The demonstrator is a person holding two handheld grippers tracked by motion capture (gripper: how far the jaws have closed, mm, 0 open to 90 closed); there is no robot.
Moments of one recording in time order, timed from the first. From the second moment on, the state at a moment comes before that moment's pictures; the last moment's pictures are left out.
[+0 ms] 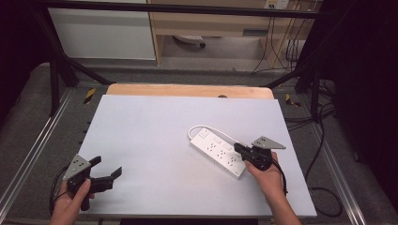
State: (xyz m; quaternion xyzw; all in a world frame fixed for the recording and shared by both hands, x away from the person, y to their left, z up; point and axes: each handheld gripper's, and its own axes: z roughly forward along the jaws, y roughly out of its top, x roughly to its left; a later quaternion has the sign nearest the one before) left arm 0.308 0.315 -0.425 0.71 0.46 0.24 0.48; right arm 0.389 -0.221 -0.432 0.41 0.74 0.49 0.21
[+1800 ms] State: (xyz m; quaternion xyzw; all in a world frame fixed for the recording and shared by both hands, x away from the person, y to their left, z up) left arm 0.308 0.315 -0.425 0.71 0.46 0.24 0.48; right arm 0.375 -0.264 -0.390 0.44 0.69 0.53 0.24
